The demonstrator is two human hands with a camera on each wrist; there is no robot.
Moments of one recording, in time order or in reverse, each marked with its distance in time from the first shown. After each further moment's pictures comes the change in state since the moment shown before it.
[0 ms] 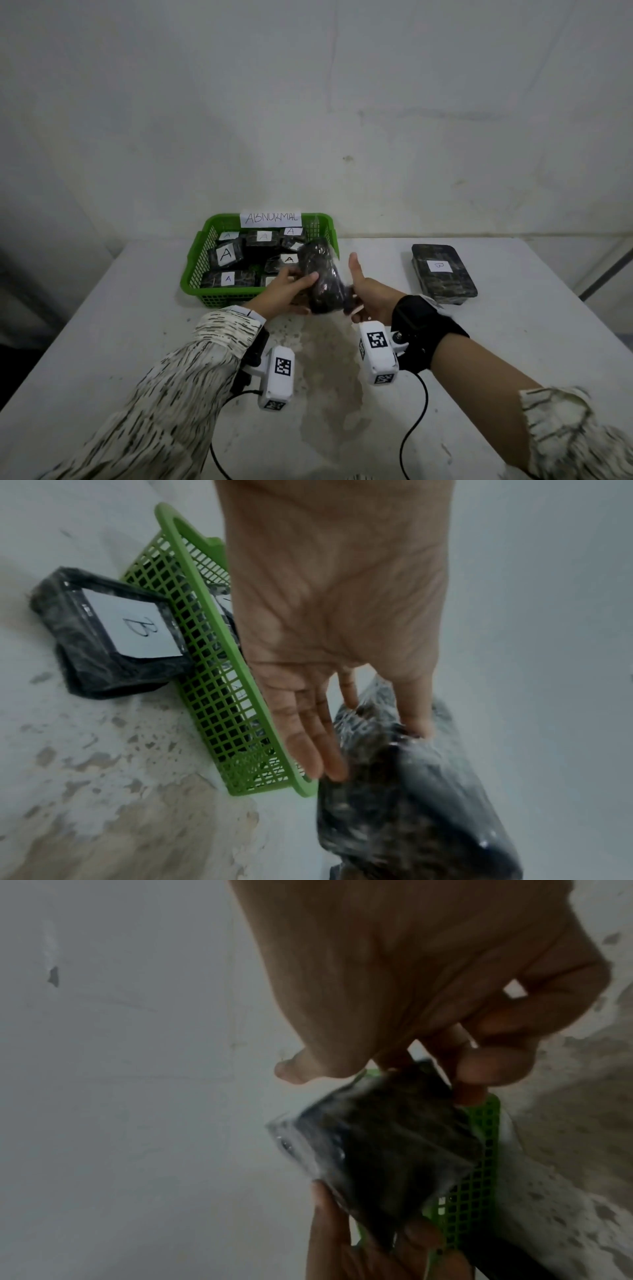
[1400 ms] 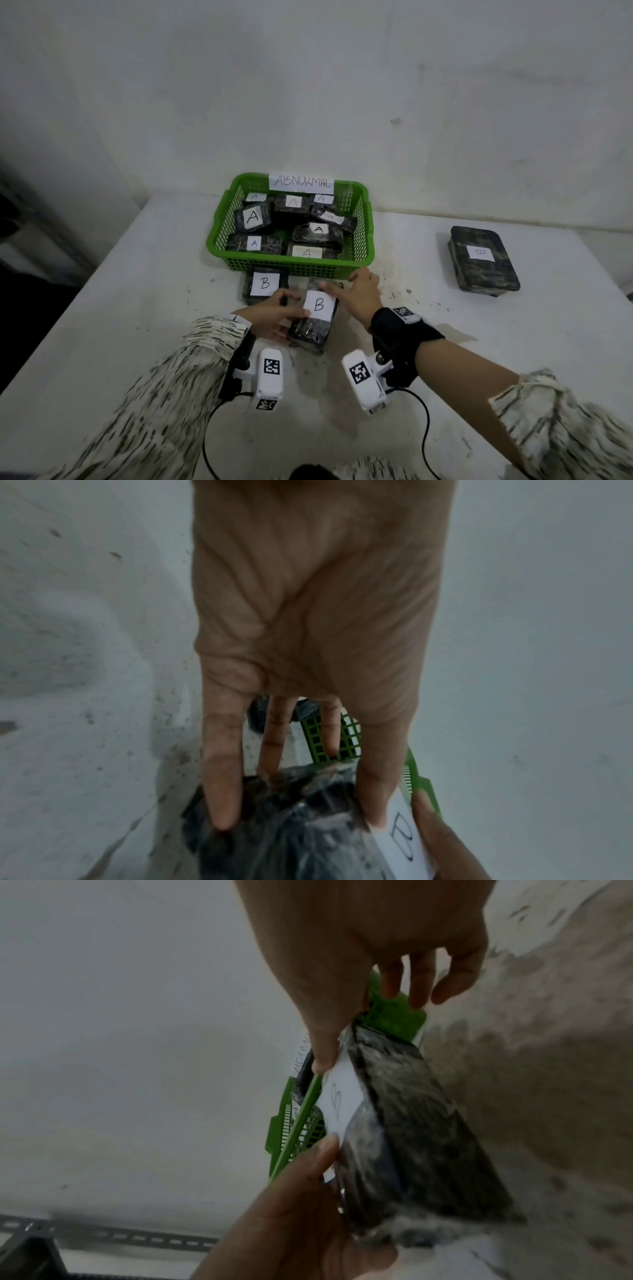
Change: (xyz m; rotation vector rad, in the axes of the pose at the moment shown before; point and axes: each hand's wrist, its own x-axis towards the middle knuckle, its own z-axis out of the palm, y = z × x) left_hand -0.023 -0.076 -0.048 0.051 -0.031 -0.405; right_hand 0.053 0.037 0.072 -0.249 0.367 -0.151
